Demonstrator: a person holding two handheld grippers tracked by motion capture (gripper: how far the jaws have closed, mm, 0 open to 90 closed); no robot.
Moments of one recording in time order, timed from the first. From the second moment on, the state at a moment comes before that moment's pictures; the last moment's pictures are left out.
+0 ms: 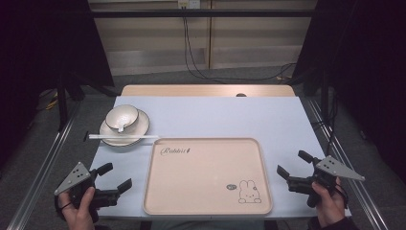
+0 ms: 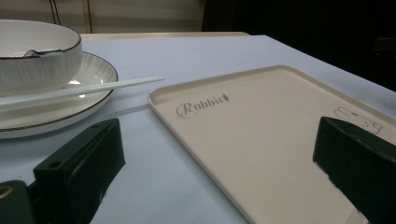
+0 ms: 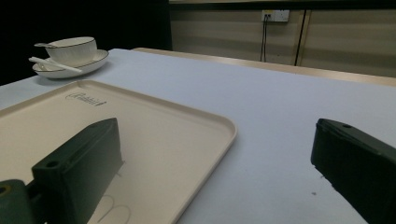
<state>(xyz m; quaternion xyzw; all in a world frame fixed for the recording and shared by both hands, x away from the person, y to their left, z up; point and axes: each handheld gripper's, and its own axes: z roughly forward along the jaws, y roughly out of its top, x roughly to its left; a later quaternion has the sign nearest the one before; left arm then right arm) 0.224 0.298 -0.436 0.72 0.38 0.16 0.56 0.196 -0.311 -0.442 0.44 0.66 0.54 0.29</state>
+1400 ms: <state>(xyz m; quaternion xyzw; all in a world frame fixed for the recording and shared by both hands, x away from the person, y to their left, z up) 0.295 0.353 -0.404 0.83 0.27 0.15 0.46 0.197 -0.304 -0.444 0.43 0.67 0.54 0.27</state>
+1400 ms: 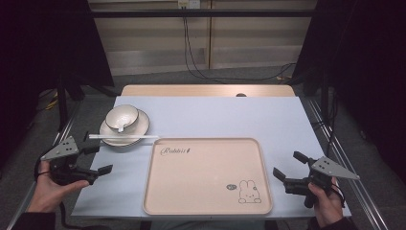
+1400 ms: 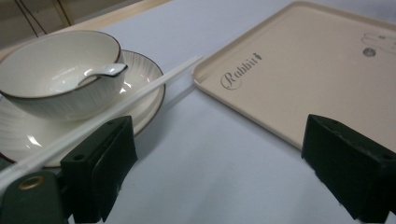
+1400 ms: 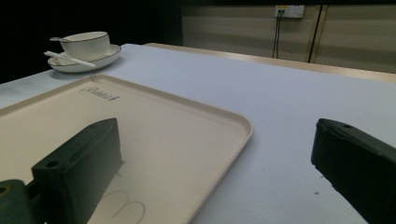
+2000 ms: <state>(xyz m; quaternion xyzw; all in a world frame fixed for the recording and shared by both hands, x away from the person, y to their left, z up) 0.367 0.368 -0.411 0.89 0.17 0.14 0.39 0.197 -0.302 -0.445 0.43 0.67 0.54 0.27</state>
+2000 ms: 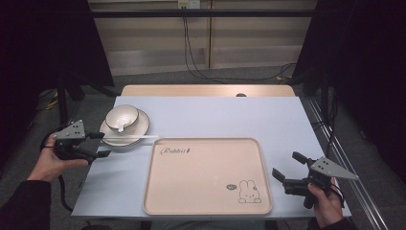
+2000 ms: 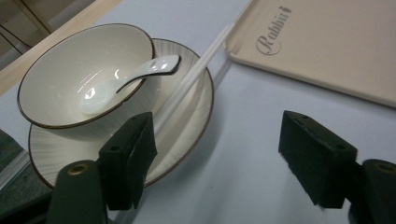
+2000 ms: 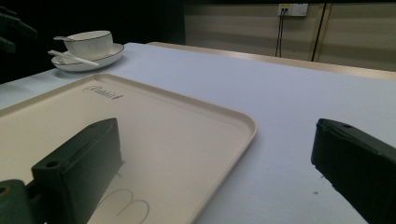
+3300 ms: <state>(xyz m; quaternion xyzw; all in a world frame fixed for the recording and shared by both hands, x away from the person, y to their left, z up) 0.422 0.354 -0.437 0.92 0.14 0.13 0.34 0.197 -0.302 -0.445 0.42 0.68 0.54 0.26</state>
